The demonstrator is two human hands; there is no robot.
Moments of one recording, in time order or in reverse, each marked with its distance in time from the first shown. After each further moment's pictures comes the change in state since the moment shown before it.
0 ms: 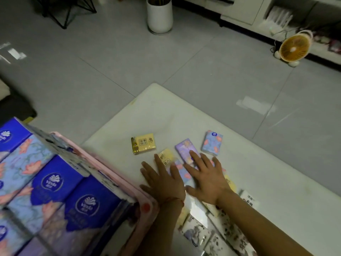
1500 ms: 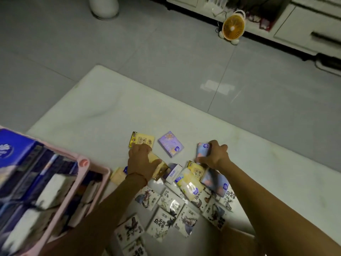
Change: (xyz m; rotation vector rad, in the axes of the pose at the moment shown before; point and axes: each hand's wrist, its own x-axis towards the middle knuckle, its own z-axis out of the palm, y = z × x) left_hand -0.060 0.000 0.013 0.057 -0.253 0.606; right_hand -0.124 0.082 0.030 0.780 0.114 0.886
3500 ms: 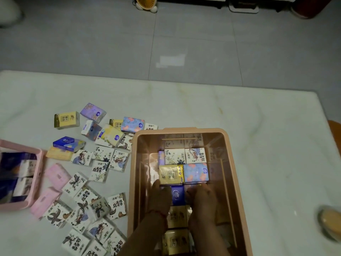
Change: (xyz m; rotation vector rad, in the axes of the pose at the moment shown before) left_hand -0.310 0.143 0.097 -0.127 -0.619 -0.336; right_hand -0.301 0.196 0.041 1.435 0.361 0.659
